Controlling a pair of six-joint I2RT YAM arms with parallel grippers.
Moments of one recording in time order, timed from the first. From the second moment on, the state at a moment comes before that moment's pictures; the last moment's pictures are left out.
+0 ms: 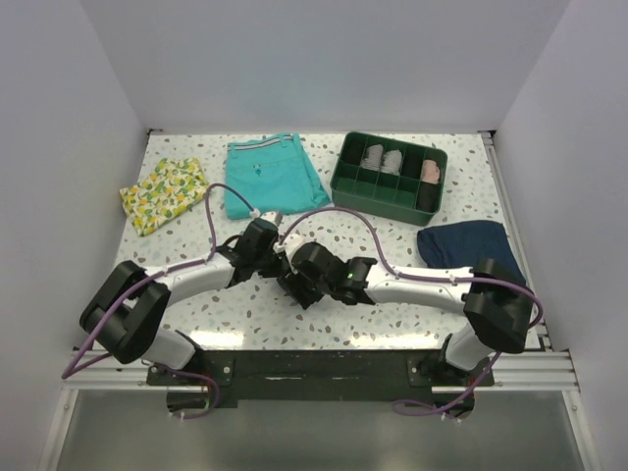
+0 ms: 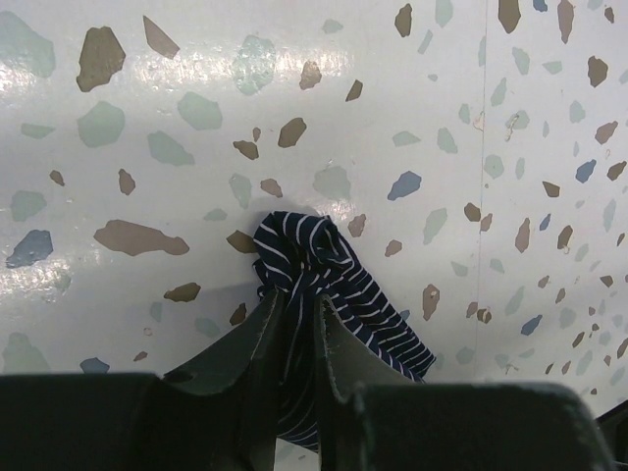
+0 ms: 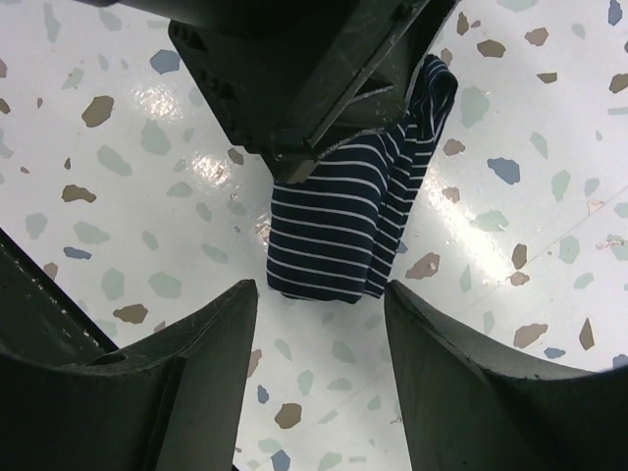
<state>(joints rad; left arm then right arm) -0.62 1.46 0.66 -0.08 0.02 -0.65 1.12 1.58 1.02 -0.29 0.16 0.22</state>
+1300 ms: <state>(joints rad) -0.57 1.39 0.65 -0.13 0.07 -0.67 1.08 1.64 0.73 0.17 0.12 0.43</state>
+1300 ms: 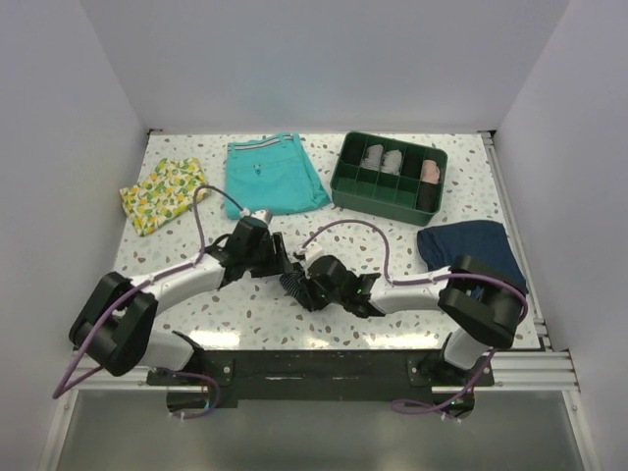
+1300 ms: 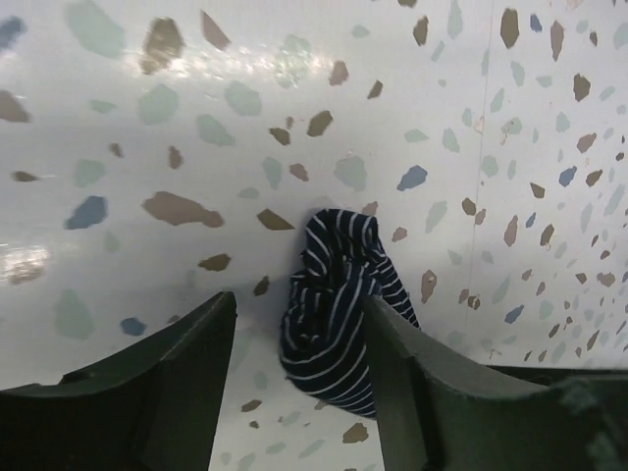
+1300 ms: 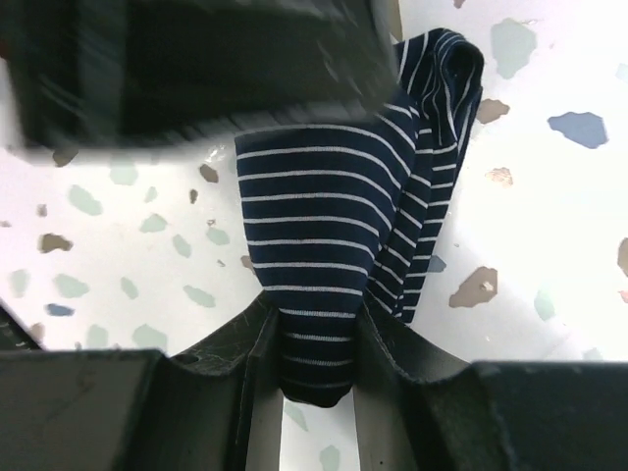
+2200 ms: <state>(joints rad) -0.47 1.13 0.45 -0.02 0.20 -0.64 0.84 1.82 0.67 0.47 -0.55 0.96</state>
